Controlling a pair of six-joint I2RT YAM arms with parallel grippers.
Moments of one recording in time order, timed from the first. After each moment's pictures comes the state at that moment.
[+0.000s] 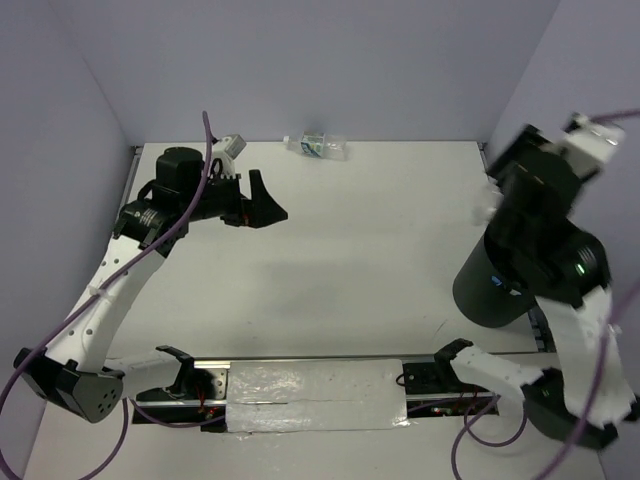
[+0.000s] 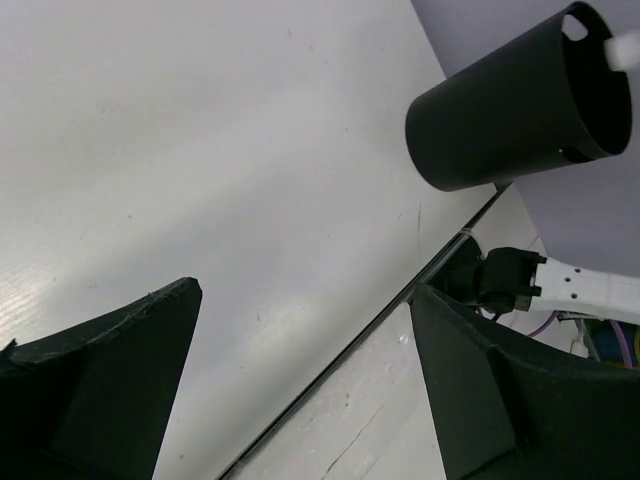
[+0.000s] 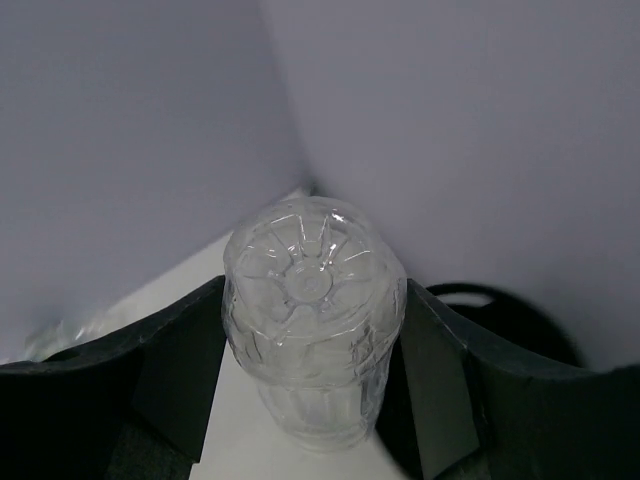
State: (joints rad) left arm -0.37 1.18 1.36 -0.66 0.51 -0.40; right arm 0.50 1.07 1.77 -0.87 1.09 0.32
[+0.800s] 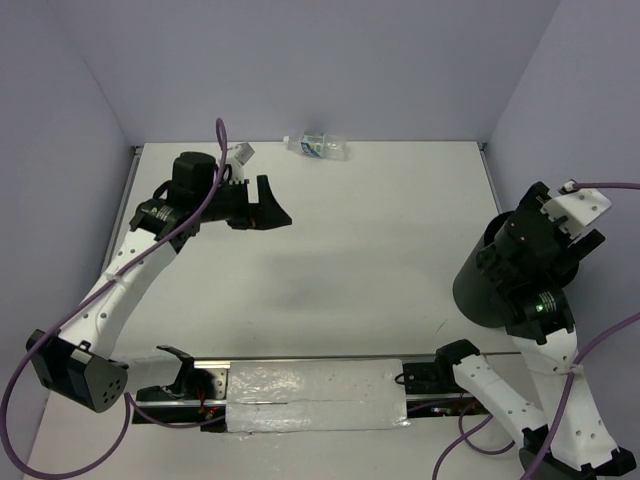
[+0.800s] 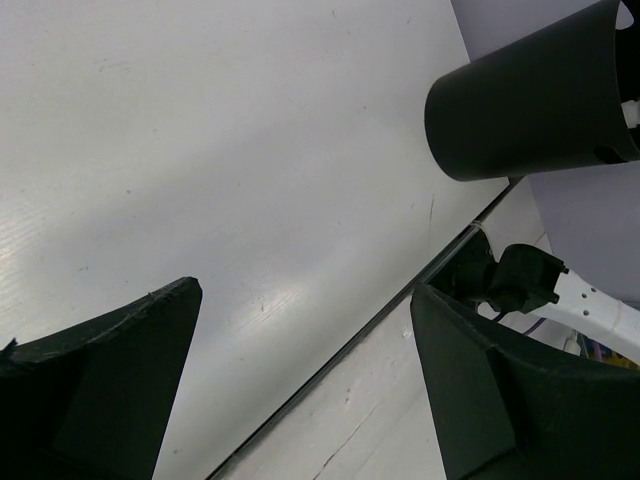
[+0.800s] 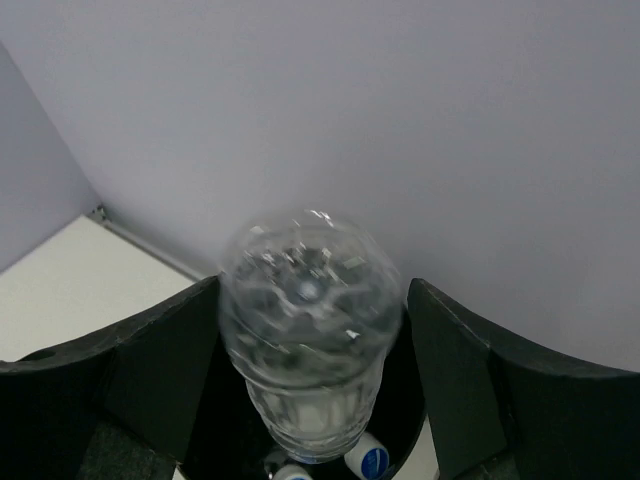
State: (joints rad) left arm -0.37 1.23 1.29 -0.62 0.51 -0.43; right arm 0.32 0.70 1.15 -0.39 1.37 -0.03
